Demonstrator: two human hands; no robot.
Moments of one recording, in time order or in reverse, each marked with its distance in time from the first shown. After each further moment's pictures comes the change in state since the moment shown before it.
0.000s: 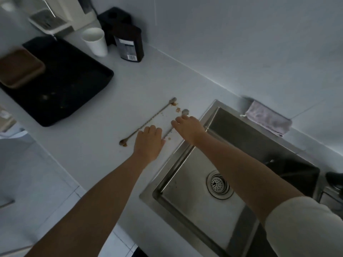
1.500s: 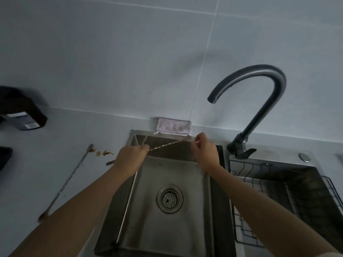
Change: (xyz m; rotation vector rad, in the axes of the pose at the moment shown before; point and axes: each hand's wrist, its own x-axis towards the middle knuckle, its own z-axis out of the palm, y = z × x) left_hand 0.050 0.158 -0.084 0.130 0.173 0.664; right_hand -0.245 0.091 0.016 0.952 0.584 1.155
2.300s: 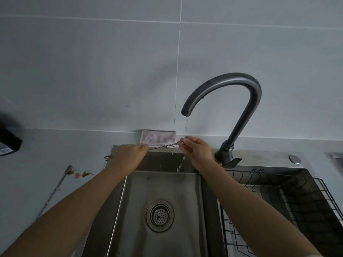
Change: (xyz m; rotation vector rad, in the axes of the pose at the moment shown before) left_hand 0.077 0.019 -0.001 0.117 0.117 0.175; right_hand 0.054 0.020 -0.026 1.337 -0.054 0.485
